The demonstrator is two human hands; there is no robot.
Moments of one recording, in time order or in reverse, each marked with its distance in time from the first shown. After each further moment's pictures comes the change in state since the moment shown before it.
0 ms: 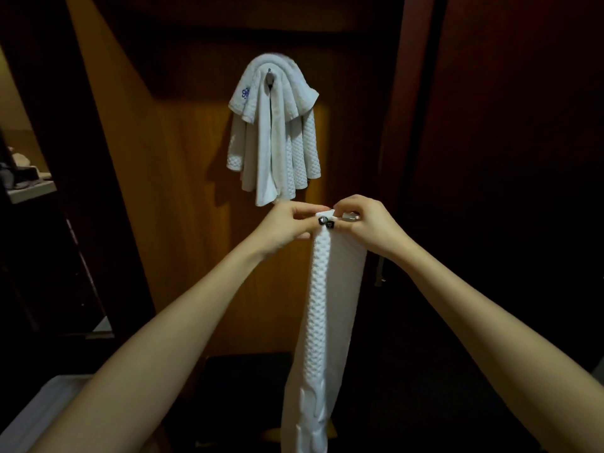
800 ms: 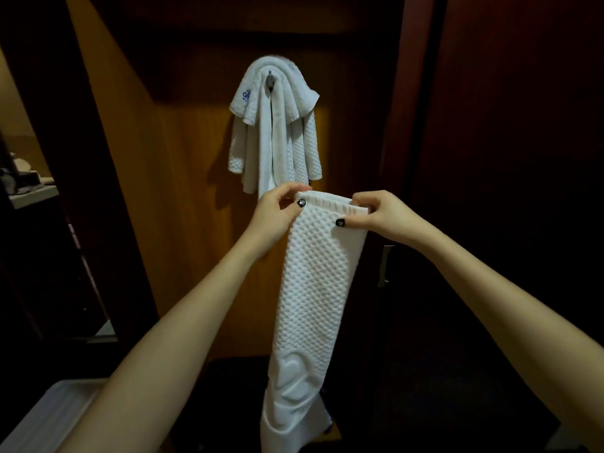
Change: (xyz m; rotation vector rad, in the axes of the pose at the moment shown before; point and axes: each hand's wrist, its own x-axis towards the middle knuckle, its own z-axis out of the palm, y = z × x) left_hand 0.008 -0.001 -0.017 0.127 0.254 0.180; right_hand 0.010 0.018 -0.023 0.241 -0.168 0.008
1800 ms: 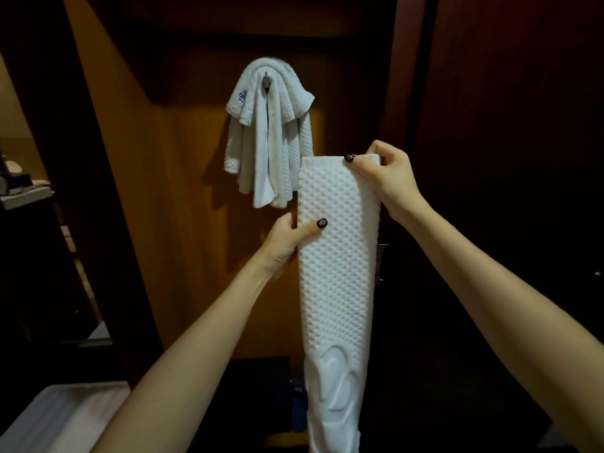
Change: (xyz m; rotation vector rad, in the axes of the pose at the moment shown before) left_hand -0.033 -0.007 0.031 -0.530 -0.200 -0.231; right_hand 0.015 -0.030 -0.006 0.416 0.475 -0.111
